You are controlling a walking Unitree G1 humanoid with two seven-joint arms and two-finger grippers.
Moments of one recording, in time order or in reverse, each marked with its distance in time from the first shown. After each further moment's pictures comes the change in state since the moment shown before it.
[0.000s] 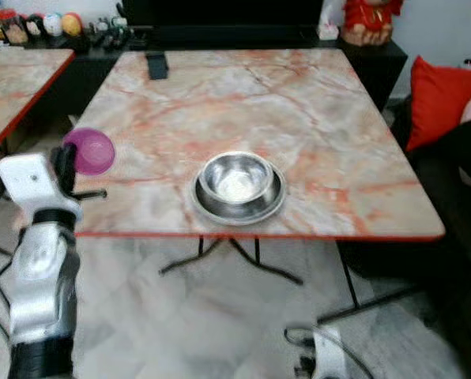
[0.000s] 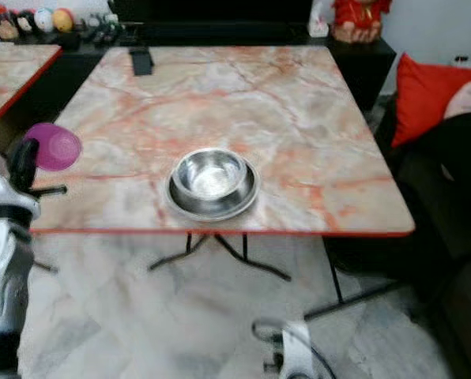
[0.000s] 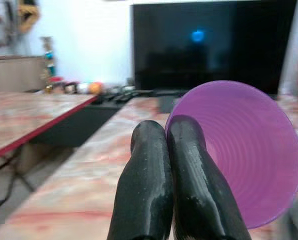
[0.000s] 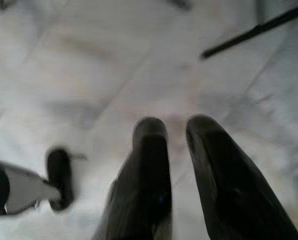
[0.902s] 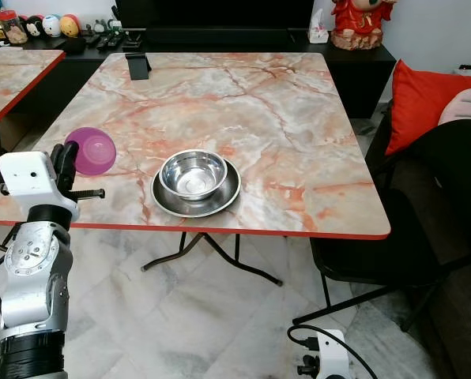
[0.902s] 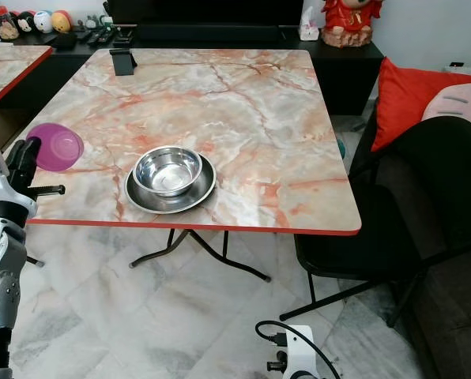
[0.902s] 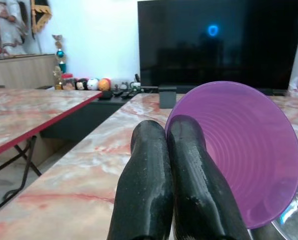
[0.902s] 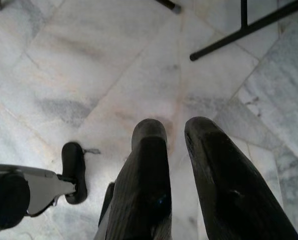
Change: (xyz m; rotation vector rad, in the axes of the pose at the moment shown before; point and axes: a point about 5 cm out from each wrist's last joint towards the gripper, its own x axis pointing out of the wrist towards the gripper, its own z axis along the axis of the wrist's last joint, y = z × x) left arm 0.002 0.021 -0.002 0.020 0.034 0.034; right arm 0.000 0.007 -0.001 0.008 0.003 0.021
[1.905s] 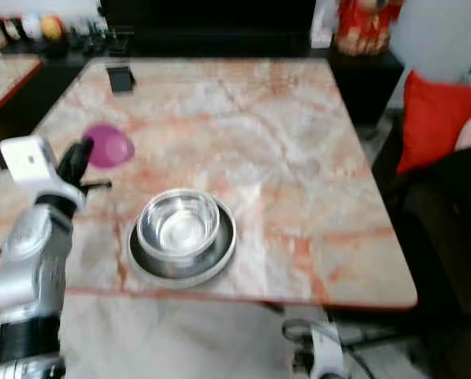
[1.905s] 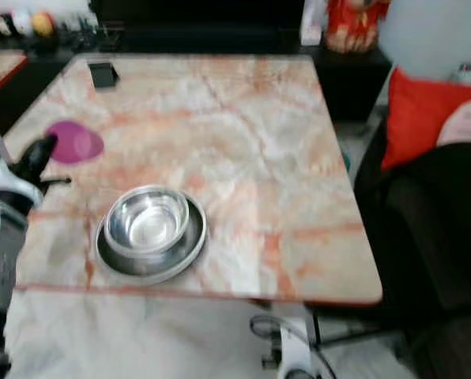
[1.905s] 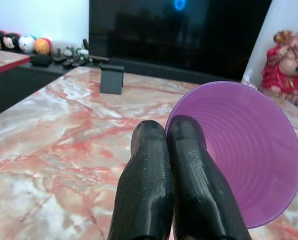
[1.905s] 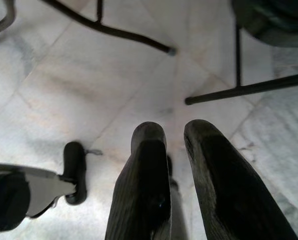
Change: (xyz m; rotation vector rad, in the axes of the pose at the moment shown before) left arm 0.018 -0.009 0.012 -0.178 0.122 -0.145; right arm 0.001 0.000 0.006 -0.020 -0.013 0.007
